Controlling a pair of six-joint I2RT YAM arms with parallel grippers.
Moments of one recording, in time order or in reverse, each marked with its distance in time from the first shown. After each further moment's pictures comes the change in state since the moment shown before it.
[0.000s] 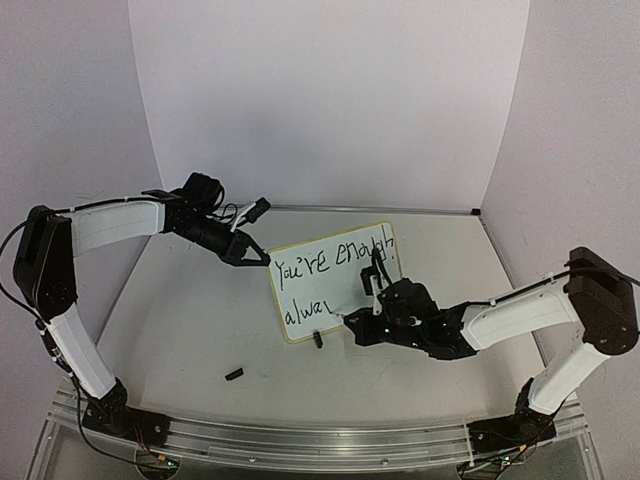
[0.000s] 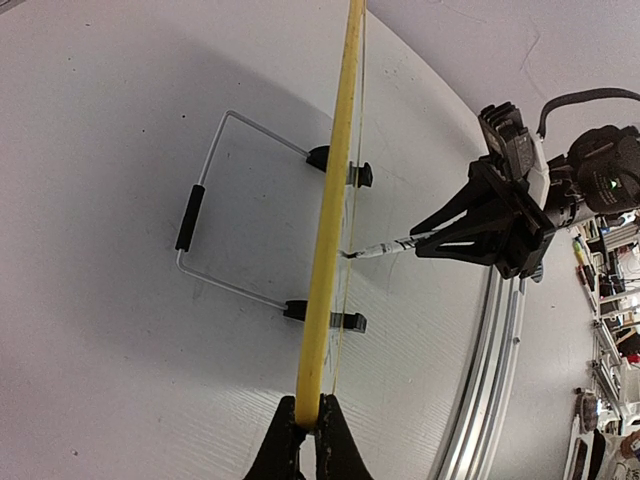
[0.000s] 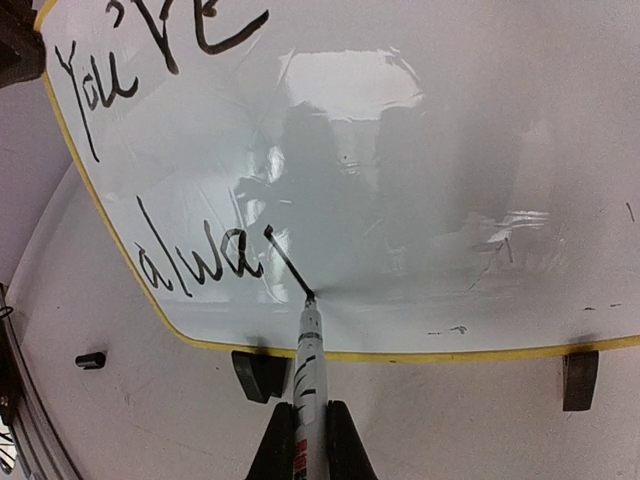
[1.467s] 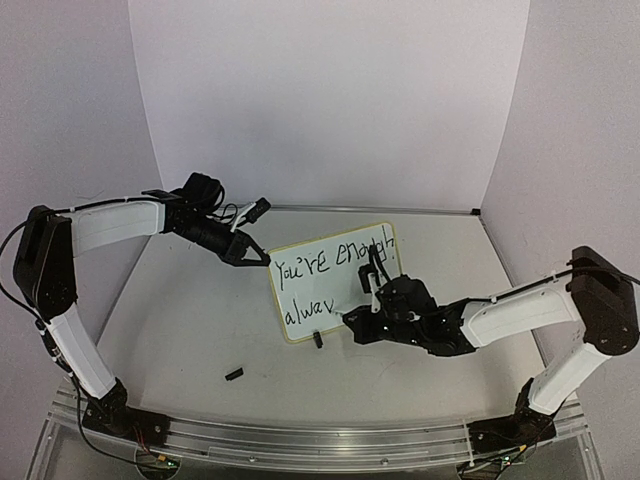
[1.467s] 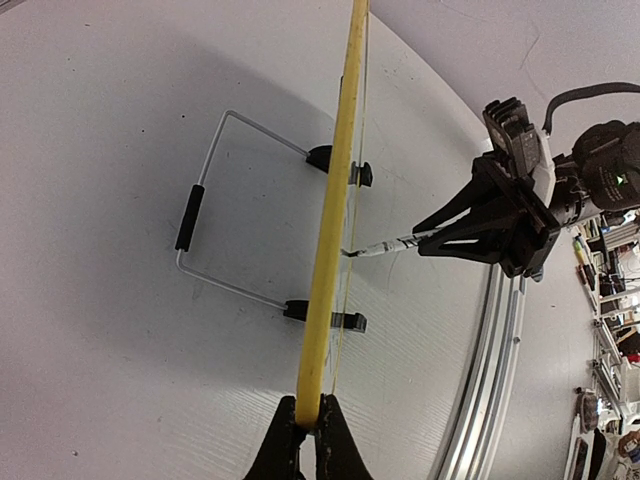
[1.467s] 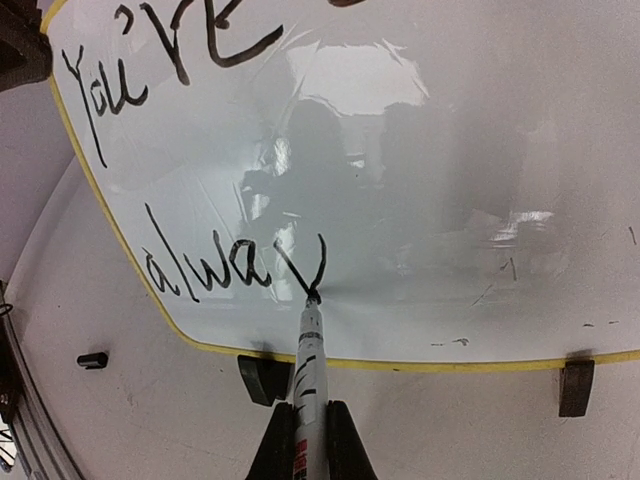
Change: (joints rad) left arm -0.001 0.000 0.000 0.000 0.000 0.001; right arm -0.001 -0.010 0.029 -0.046 -0.004 -0.016
